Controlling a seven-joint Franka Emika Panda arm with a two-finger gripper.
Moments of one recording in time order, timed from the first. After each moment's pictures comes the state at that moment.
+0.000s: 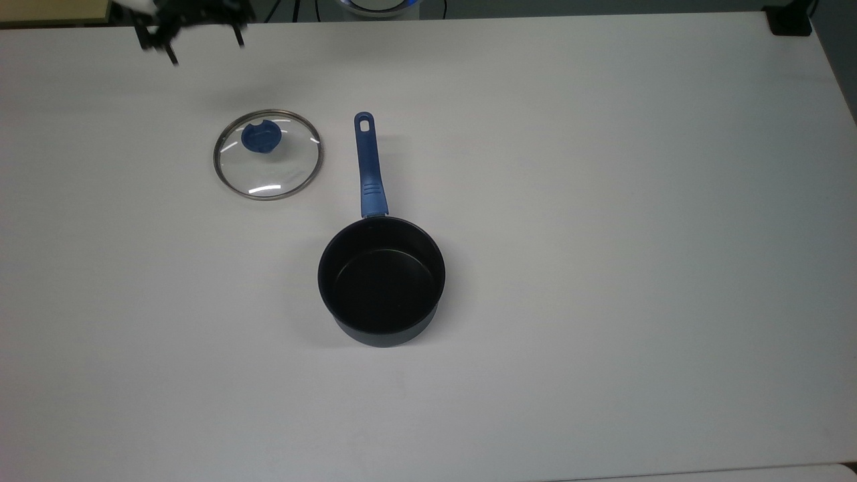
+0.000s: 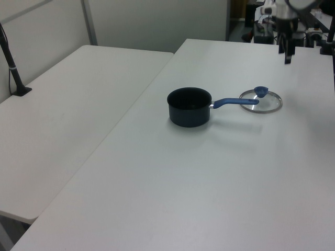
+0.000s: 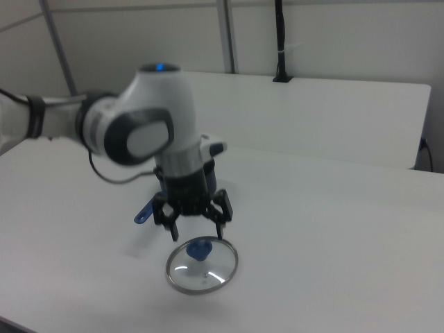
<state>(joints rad) -0.17 -0.13 -0.19 -2.16 -0.12 2.02 -0.72</state>
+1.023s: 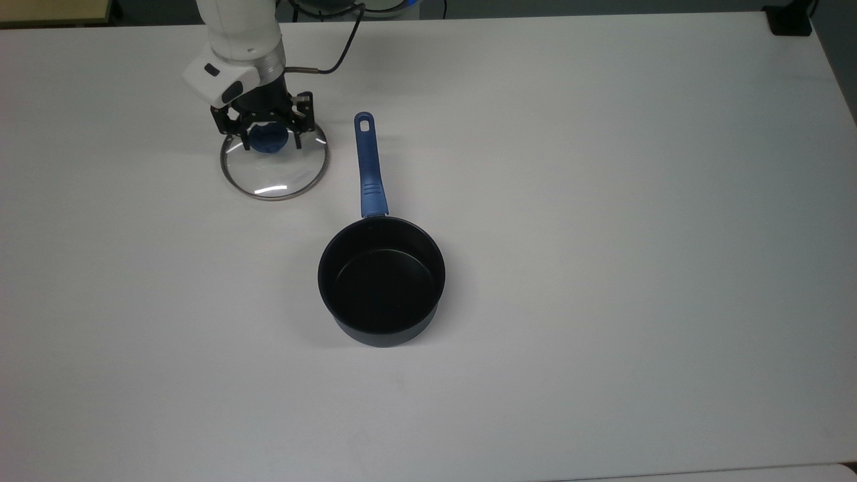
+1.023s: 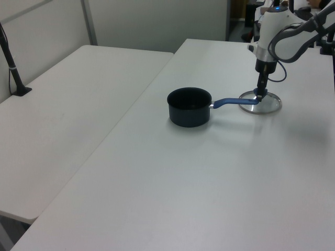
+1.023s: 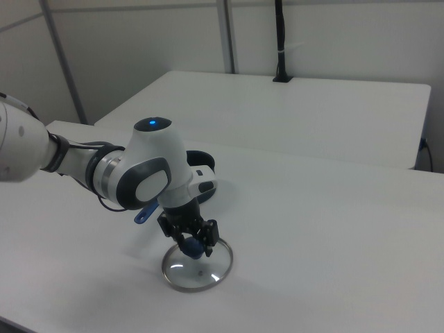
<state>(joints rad) -0.10 0.06 -0.13 -2.29 -0.05 2.44 -0.29</state>
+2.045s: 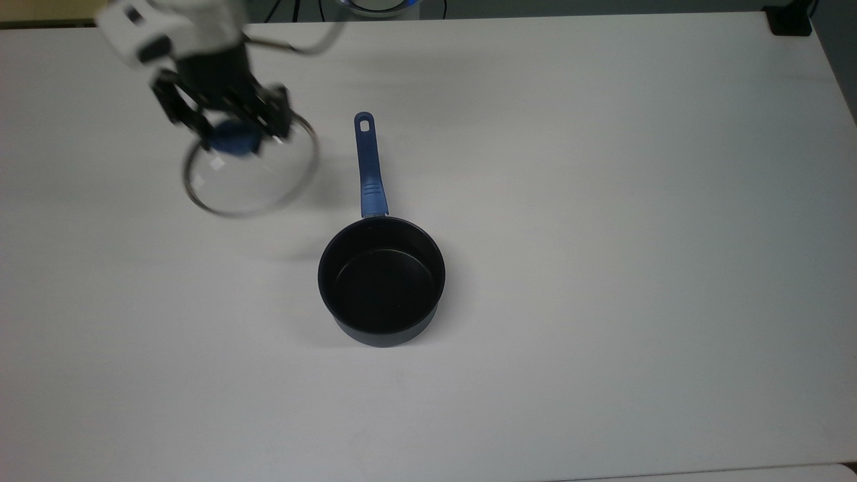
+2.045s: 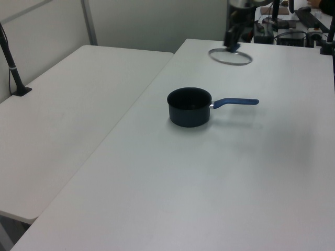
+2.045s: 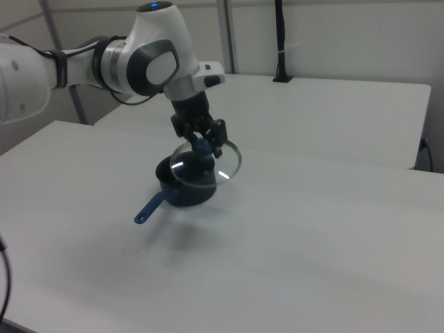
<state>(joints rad) -0.06 0.22 -0.07 -1.61 -0.05 2.02 0.00</state>
